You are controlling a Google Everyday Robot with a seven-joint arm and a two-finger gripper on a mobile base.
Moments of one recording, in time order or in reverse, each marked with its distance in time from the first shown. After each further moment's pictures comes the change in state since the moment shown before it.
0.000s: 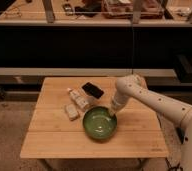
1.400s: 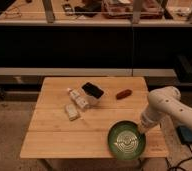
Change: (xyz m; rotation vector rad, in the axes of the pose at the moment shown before) arm -0.182 0.026 -0.056 -0.060 -0.129 0.142
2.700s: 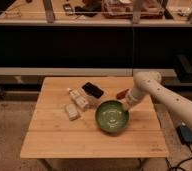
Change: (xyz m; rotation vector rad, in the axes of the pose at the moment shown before) arm 0.148 0.032 -0.001 0.063 0.173 0.005
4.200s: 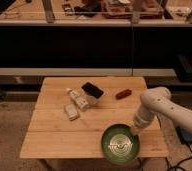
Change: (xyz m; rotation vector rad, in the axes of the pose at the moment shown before) arm -0.128 -0.068 0.003 0.031 -0.217 -0.147
